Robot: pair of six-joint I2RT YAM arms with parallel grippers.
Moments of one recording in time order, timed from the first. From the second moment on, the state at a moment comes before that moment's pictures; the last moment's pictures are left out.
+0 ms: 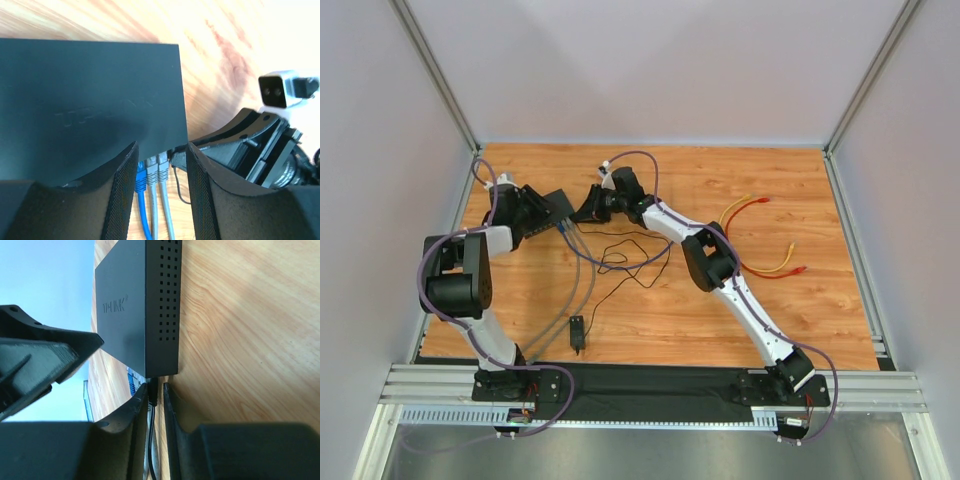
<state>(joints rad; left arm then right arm) 0.08 1.77 0.87 0.35 0.27 -0.73 0.64 2.87 2.43 0.00 -0.66 0.93</state>
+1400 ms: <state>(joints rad) -0.19 2.02 1.50 -0.54 -0.26 -0.18 0.64 2.84 2.34 0.11 -0.66 1.02</state>
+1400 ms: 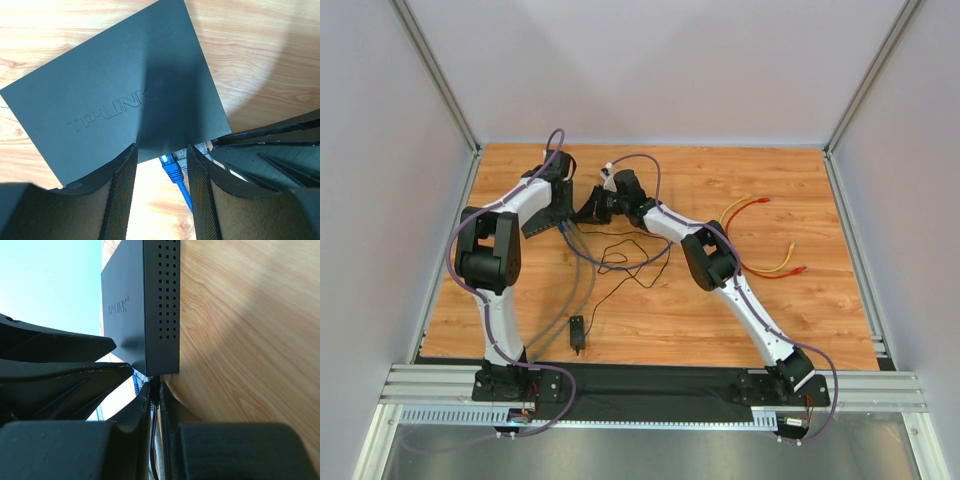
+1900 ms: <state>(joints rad) -0.22 2.07 1.56 -0.60 -0.30 -0.18 0.64 2.83 2.31 0.14 -0.65 1.03</state>
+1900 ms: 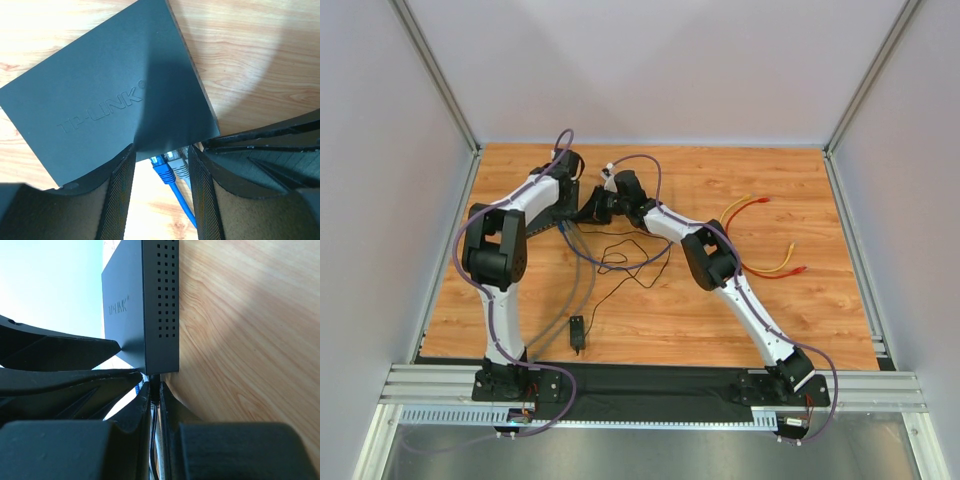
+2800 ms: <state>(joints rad) -0.22 2.04 1.53 -0.60 -0.30 -0.19 0.64 2.56 1.92 0.08 -0.59 0.87</state>
